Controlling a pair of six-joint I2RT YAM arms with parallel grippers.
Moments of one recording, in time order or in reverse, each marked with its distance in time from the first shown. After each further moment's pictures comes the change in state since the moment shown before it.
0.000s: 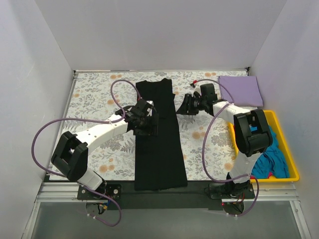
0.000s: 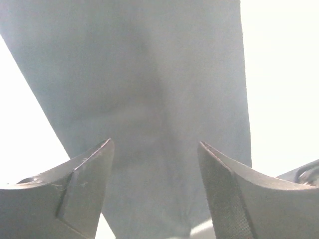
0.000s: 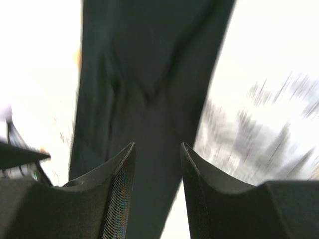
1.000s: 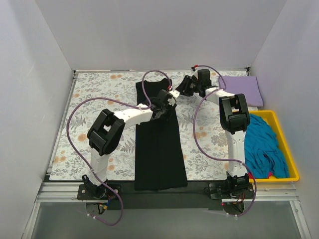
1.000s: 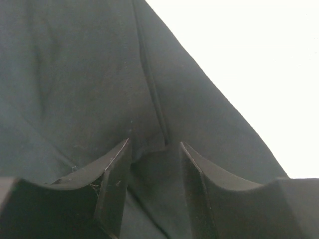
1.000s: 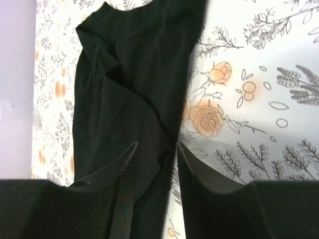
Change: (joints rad) left arm -0.029 0.484 0.345 0.402 -0.185 0.543; right arm -0.079 0.519 0.591 0.132 0.002 0.184
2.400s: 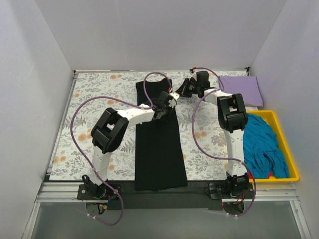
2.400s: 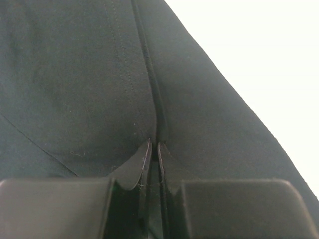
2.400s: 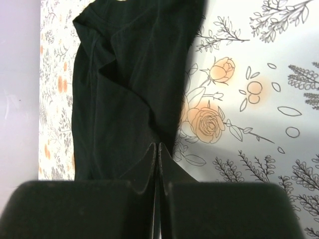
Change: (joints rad) left arm 0.000 0.071 0.026 -0.016 -0.003 0.016; right arm 0.001 0.060 0.023 0.041 -0.052 0.030
